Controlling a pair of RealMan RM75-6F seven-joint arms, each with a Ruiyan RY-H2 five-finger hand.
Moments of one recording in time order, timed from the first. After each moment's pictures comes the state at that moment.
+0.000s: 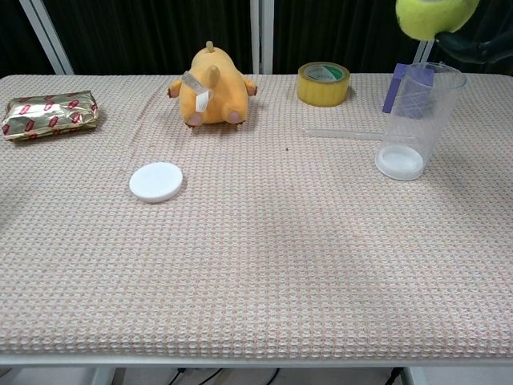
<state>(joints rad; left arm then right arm) -0.09 -1.14 -0.02 -1.57 1.57 1.54 0.07 0.46 -1.37 0.20 -1.65 -1.59 1.40 -0.23</state>
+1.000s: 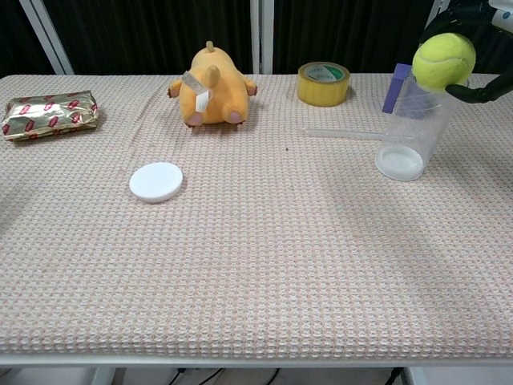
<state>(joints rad) -0.10 -1.13 -0.03 -1.61 1.55 1.50 0.11 0.53 -1.31 0.20 -1.55 -1.35 1.13 -0.15</state>
